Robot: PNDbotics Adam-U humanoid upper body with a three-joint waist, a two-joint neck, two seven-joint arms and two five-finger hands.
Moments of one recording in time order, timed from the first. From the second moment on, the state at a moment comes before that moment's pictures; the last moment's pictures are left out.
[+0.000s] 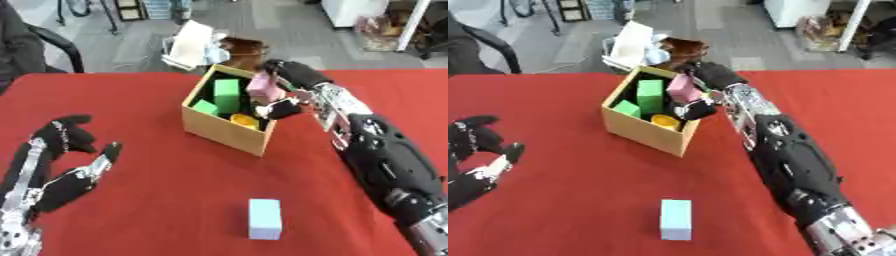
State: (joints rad) left arm -0.26 0.30 -0.10 -1.86 -0.19 0.11 0.09; right arm -1.13 -0.22 0.15 -0.76 1.17 -0.25 0.09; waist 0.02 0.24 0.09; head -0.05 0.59
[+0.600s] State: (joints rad) left arm -0.23 0.30 -0.07 -1.85 -0.20 0.11 0.13; right arm -1.02 -0.40 0.29 -1.18 0.82 -0.27 0.22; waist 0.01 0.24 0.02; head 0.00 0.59
